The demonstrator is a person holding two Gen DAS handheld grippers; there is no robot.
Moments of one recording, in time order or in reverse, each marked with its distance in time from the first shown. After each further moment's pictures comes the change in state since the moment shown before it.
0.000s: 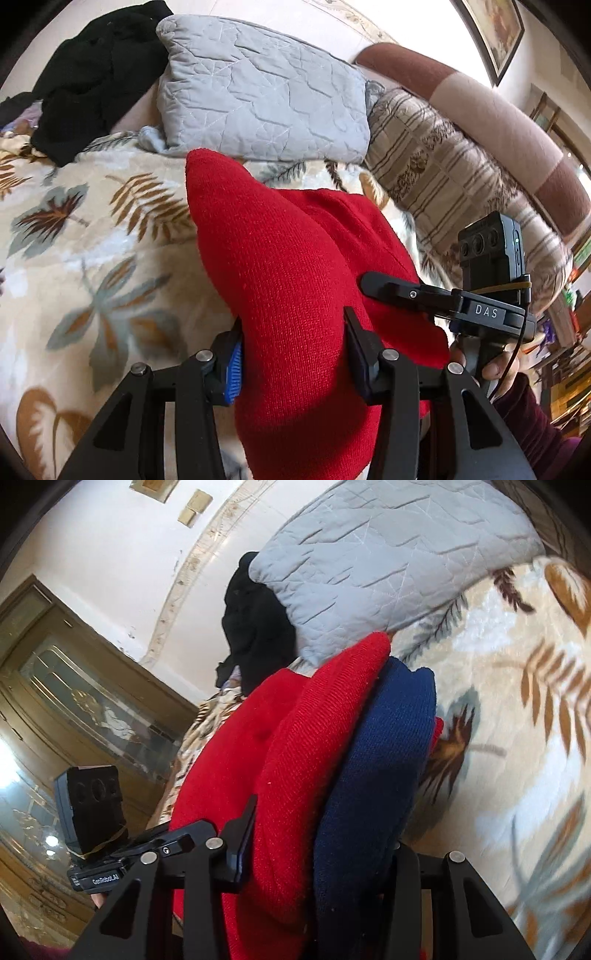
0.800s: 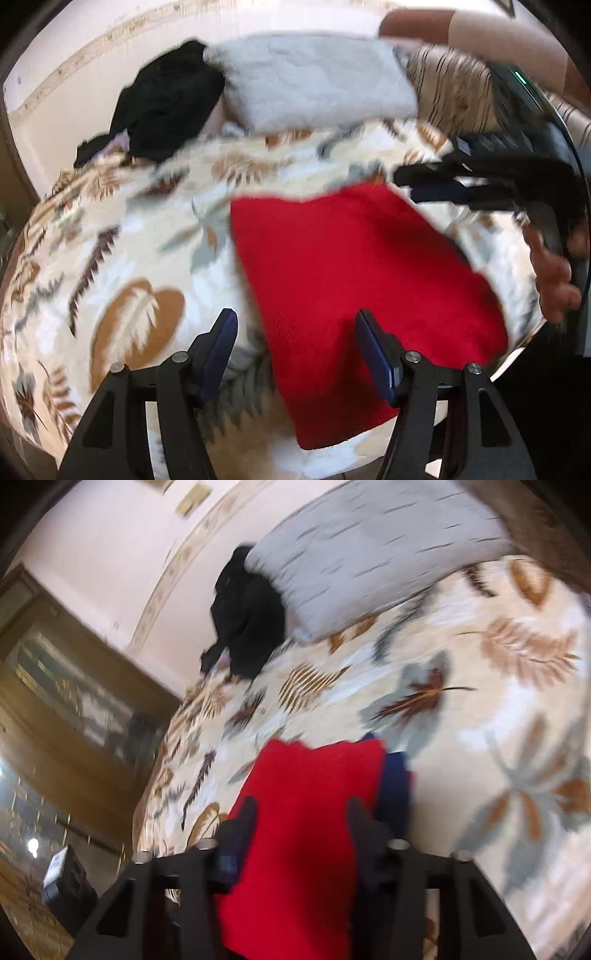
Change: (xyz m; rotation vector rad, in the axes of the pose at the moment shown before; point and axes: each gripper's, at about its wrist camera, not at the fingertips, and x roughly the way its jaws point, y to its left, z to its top) left arm -0.031 -0.041 -0.121 0.143 0.006 0.490; right arm -0.023 0.050 -0.056 -0.011 0.042 -0.132
